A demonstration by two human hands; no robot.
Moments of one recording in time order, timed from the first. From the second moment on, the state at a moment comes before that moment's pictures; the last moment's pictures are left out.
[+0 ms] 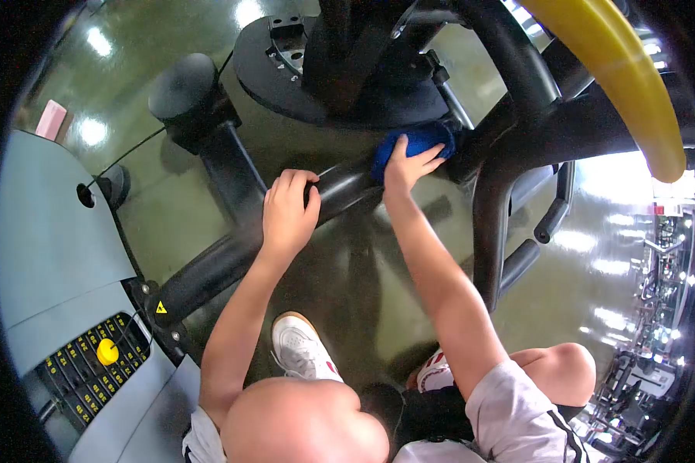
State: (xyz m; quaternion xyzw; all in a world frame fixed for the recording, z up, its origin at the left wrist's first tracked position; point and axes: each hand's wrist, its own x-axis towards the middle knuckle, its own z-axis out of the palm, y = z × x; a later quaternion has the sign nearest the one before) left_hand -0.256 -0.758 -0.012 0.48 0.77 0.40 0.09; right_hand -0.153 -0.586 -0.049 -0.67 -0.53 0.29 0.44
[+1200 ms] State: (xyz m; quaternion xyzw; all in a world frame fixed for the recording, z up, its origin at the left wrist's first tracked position) left_hand -0.291 -0.766 -0.007 0.16 0.63 0.70 0.28; right_hand -0.149 -0.589 -0.039 -0.65 -0.43 0.41 0.47
